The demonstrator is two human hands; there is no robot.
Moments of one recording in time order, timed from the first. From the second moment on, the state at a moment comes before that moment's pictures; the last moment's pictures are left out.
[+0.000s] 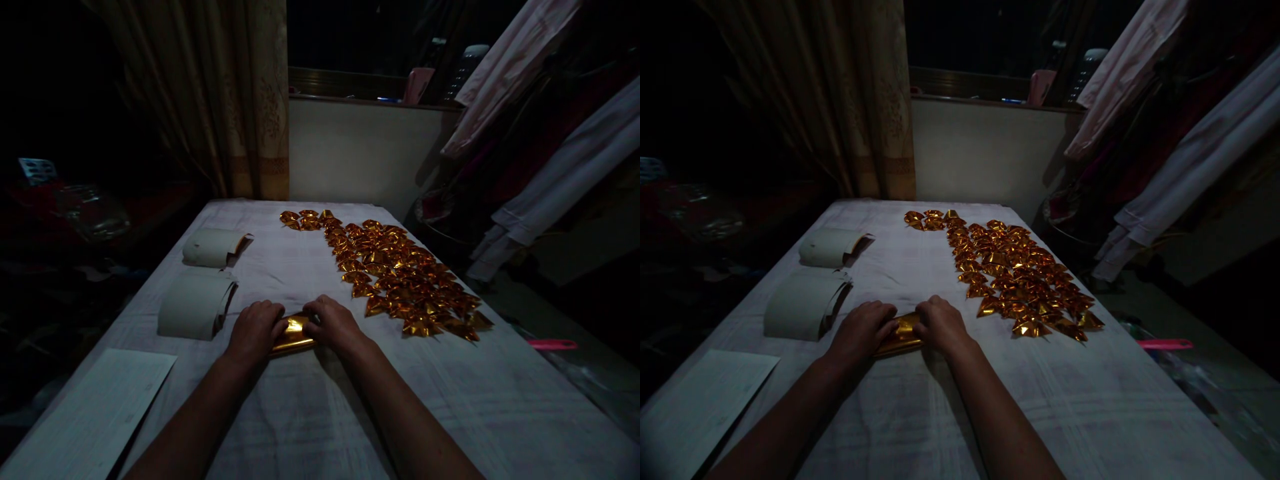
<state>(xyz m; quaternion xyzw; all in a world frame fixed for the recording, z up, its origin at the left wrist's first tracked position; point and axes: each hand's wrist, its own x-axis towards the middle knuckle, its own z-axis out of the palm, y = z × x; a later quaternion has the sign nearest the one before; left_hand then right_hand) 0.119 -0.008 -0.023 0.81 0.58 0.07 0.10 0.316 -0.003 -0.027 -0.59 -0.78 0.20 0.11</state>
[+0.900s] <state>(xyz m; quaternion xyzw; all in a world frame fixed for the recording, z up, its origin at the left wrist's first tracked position) 0.118 -0.003 -0.019 0.75 0.56 0.23 0.26 0.322 0.010 -0.039 -0.55 -0.67 0.39 0.31</state>
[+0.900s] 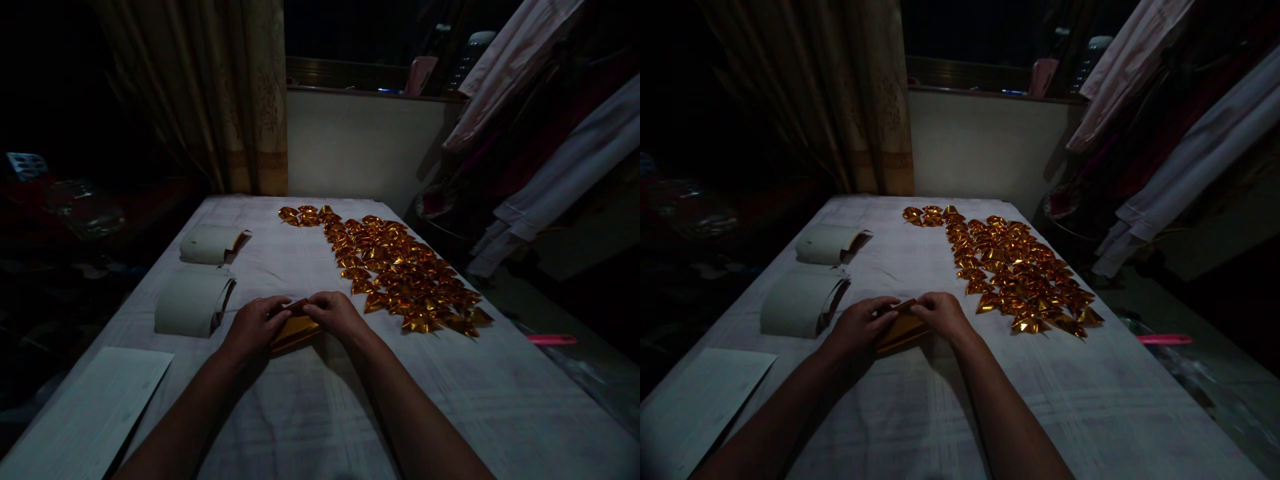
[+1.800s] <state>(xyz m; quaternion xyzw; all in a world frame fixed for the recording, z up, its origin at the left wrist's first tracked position) 0.121 -0.004 -0.021 0.66 0.61 0.32 0.31 0.316 0.009 -0.041 -0.49 -0.69 0.32 0.43</state>
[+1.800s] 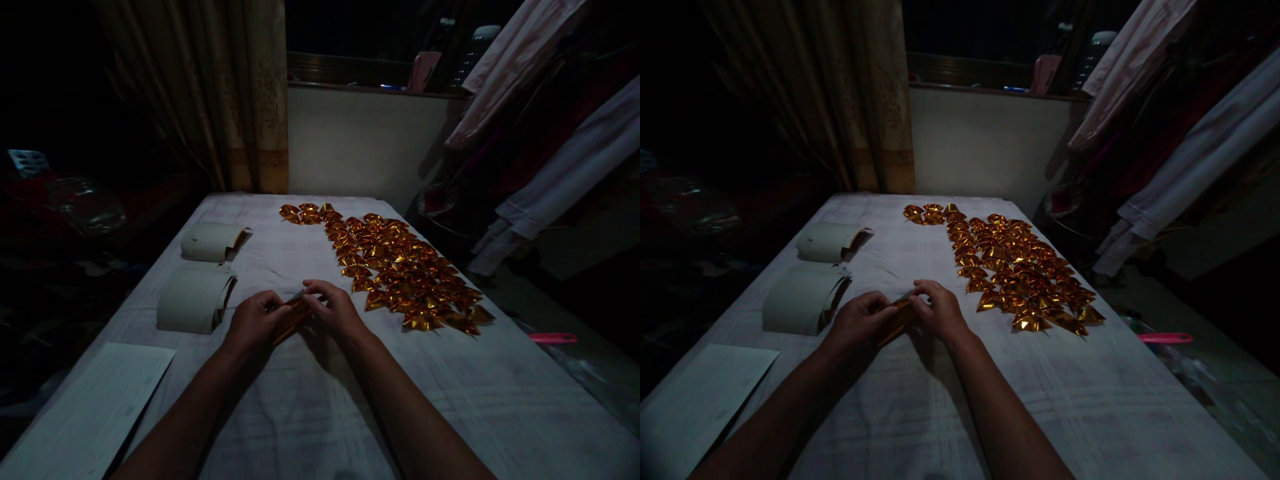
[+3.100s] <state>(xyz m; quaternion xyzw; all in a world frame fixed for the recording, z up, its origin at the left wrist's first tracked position) 0.123 -0.007 -0.013 0.65 0.62 0.30 0.32 0.320 0.010 -0.039 -0.47 -0.63 0.47 0.40</state>
